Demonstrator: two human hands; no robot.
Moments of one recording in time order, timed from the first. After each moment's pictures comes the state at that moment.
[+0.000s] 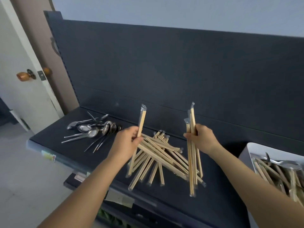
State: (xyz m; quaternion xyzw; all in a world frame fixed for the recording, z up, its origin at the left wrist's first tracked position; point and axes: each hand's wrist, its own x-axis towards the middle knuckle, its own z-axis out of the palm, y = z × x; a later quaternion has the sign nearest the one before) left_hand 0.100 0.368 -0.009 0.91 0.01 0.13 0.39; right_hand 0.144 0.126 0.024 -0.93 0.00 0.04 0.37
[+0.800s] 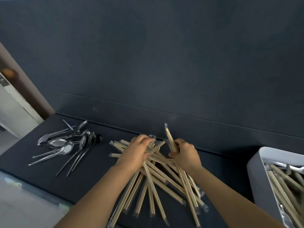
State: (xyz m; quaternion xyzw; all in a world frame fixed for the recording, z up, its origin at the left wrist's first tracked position) left_hand 0.216 0.316 -0.085 0.97 -0.14 0.01 0.19; right_hand 0.224 0.126 -0.086 -0.94 0.03 0.08 0.34
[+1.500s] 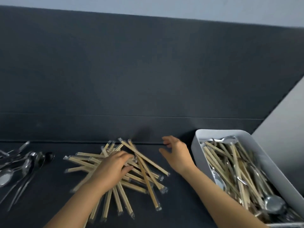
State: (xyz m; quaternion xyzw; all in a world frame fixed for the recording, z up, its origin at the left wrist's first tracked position) left_hand 0.181 0.277 -0.075 0.94 -0.28 -0.02 0.19; right_hand 0.146 0.053 -0.040 -0.93 0.07 -0.06 0.36
